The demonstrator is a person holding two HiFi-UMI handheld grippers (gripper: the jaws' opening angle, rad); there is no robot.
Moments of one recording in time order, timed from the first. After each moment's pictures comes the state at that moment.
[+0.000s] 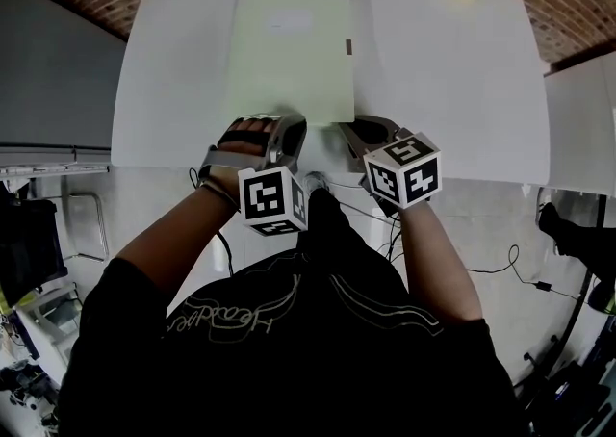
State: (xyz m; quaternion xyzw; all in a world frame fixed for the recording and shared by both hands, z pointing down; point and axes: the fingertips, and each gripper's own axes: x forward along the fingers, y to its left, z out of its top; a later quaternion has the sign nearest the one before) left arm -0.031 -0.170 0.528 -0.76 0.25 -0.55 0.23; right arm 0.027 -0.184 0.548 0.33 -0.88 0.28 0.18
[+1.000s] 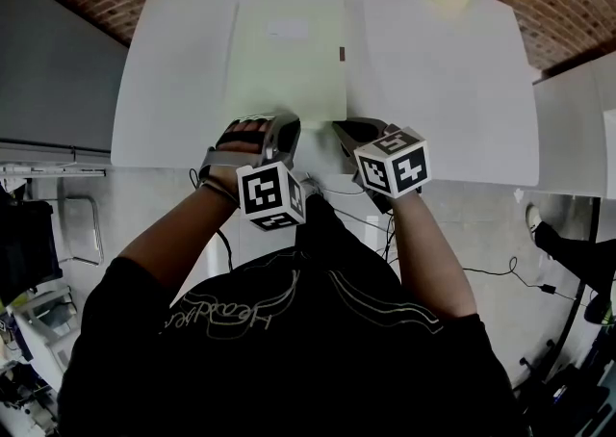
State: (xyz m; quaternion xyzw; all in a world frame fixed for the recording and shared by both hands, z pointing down) left arm -0.033 -0.174 0.523 -0.76 0.28 -0.55 0.21; right arm 0.026 -0.185 0.552 0.32 -0.88 0.28 0.21
